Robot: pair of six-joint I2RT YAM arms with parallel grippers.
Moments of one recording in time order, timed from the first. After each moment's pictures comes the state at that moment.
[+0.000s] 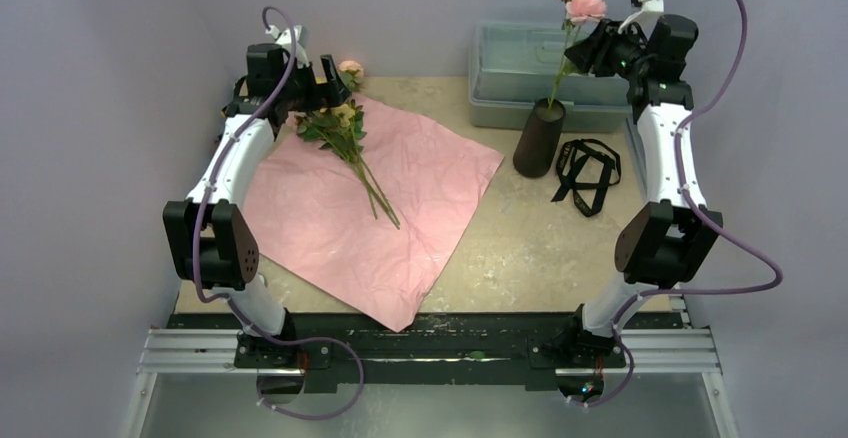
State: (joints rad) left arm -0.04 1.70 1.57 -0.34 0.30 -0.26; right arm -0.19 1.72 1.76 -0.25 -0.59 0.17
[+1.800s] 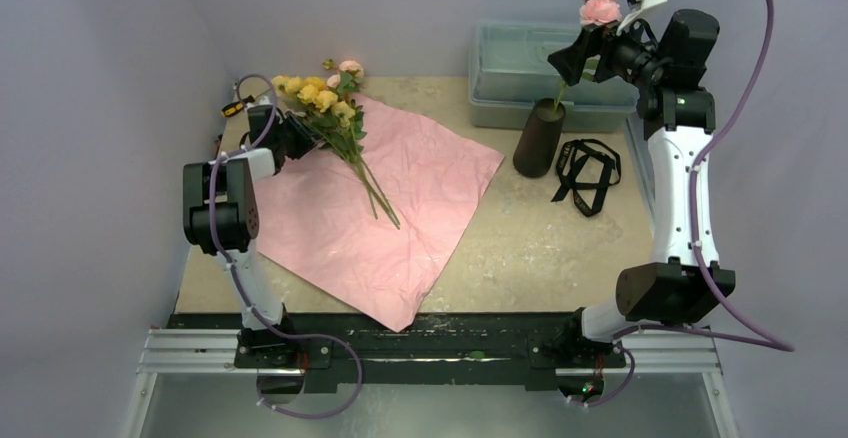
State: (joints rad) left arm 0.13 1.97 1.18 0.19 0.30 -0.68; right arm -0.13 1.50 1.79 -0.46 -0.66 0.00
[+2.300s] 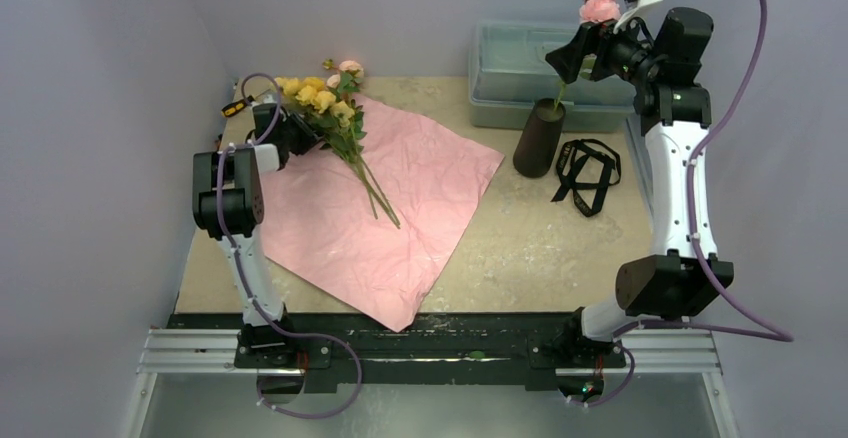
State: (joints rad) left arm 0.13 2.12 1.29 0.25 0.31 -0.70; right arm -0.12 1.53 1.81 -0.46 -0.65 0.02
